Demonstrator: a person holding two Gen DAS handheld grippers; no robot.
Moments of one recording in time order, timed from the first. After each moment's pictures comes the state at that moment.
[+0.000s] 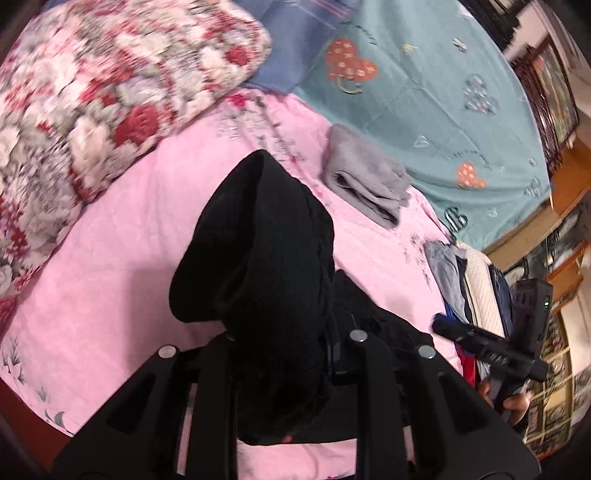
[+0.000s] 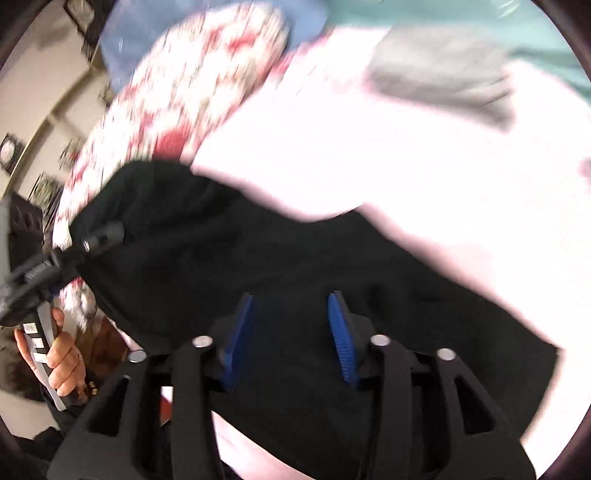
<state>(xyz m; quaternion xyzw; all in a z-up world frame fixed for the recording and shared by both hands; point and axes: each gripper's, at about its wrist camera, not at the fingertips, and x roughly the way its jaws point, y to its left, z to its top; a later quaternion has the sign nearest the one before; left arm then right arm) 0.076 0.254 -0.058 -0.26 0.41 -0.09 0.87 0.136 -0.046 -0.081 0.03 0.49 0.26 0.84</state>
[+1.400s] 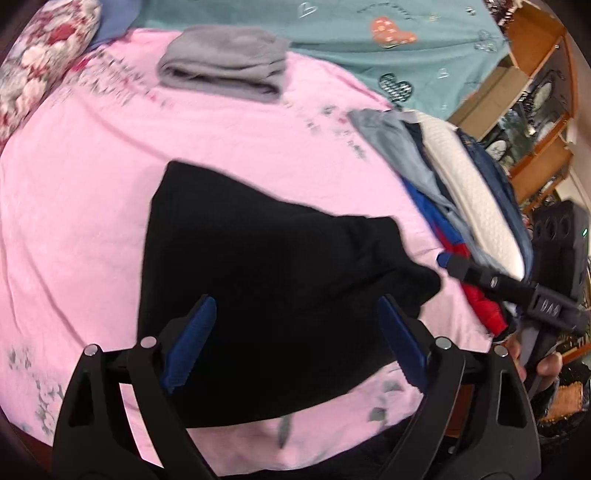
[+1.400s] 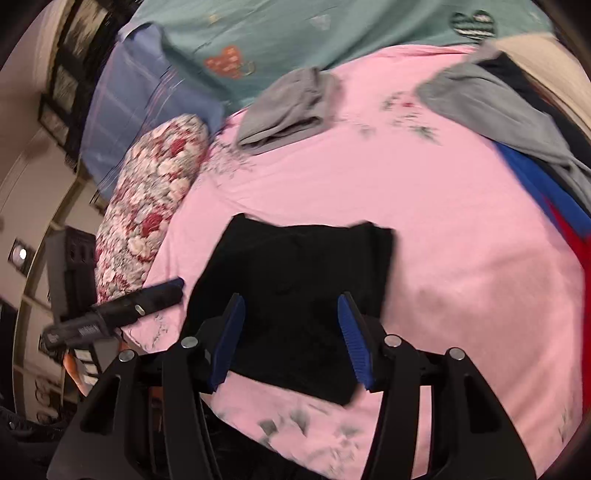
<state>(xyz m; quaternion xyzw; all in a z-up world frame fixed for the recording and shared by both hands) 0.073 0.026 -0.094 -0.12 0.51 -0.20 0.83 0.062 -0.221 -0.093 0.18 0.45 0.23 0.84</state>
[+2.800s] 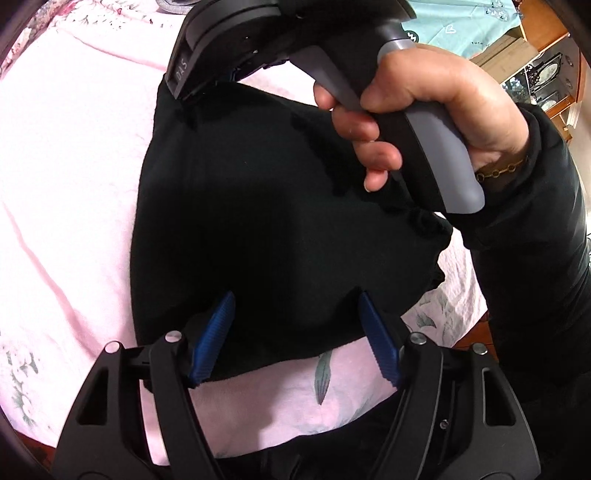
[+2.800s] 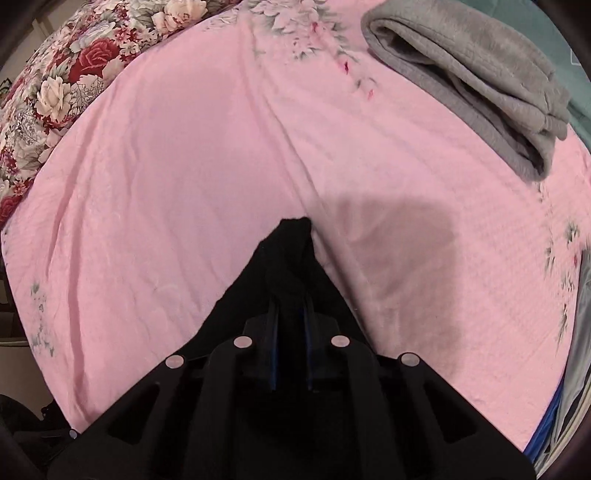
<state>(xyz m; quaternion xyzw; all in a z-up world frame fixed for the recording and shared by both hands) 0.061 0.032 -0.142 -0.11 0.58 -0.25 0.77 0.234 0.023 -0.171 -0.19 0.58 0.25 0.75</state>
